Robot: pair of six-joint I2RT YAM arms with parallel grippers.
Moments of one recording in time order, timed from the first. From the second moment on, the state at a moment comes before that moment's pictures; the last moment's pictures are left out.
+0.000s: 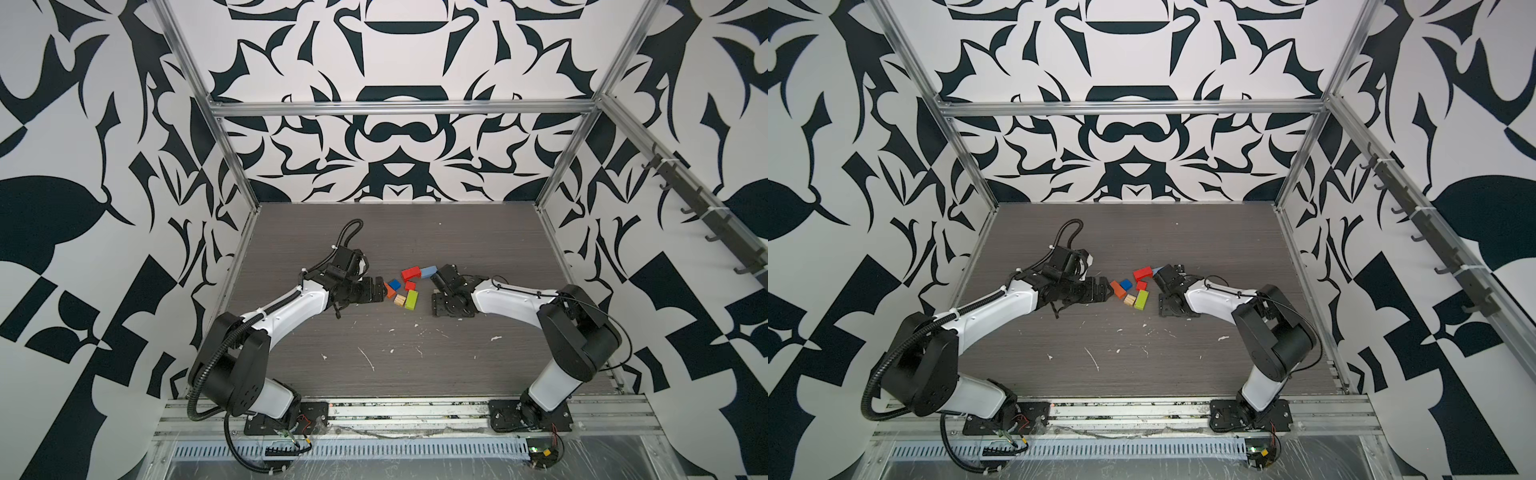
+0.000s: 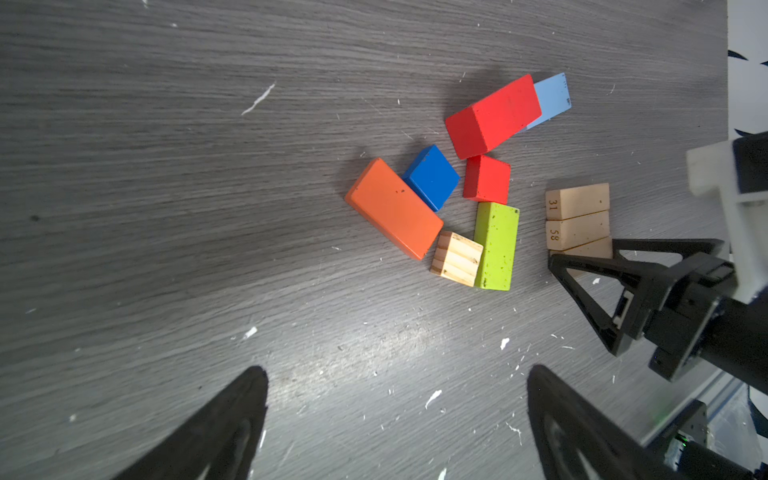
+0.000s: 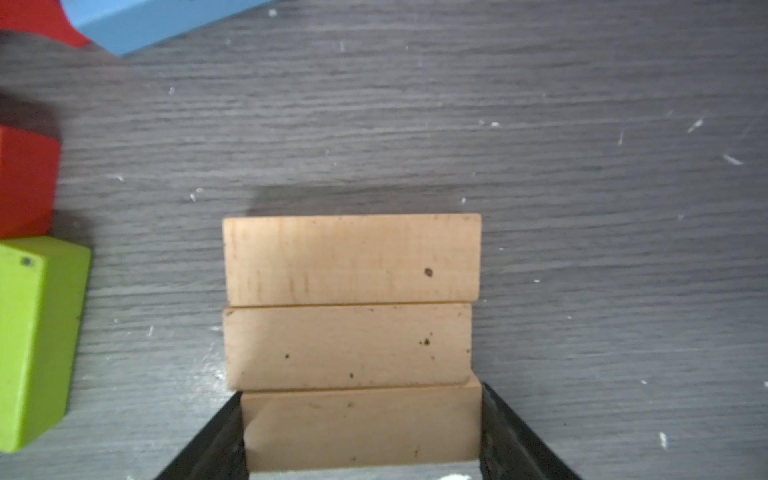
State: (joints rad) left arm -0.52 1.47 0.91 -0.42 0.24 -0.50; right arm 0.62 1.68 0.91 -0.50 0.19 0.64
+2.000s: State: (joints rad) left arm -0.52 1.46 0.91 -0.42 0.24 -0.50; right arm 0.63 1.68 0.91 -0.50 0.18 0.64
